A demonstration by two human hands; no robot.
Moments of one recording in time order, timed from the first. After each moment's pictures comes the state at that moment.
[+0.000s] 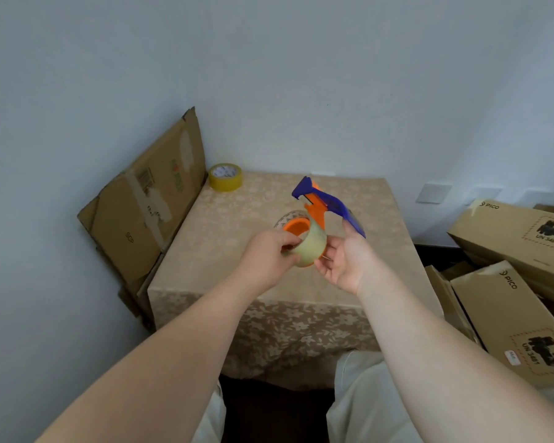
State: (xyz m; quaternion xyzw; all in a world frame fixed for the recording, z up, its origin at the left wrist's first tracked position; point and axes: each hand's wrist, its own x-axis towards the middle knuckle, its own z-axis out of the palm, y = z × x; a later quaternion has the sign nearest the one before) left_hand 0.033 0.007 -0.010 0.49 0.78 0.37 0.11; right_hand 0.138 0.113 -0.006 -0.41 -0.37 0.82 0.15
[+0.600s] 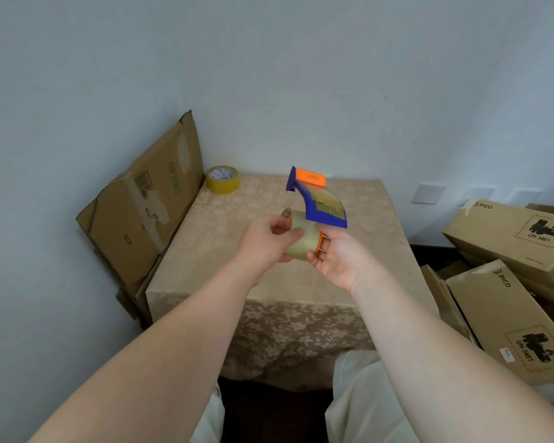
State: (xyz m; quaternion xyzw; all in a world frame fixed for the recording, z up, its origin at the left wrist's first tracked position) left_hand 0.038 0.014 0.012 0.29 0.70 0.57 0.31; right_hand 0.133 0.103 0.003 -0.38 -0.40 0.81 0.20
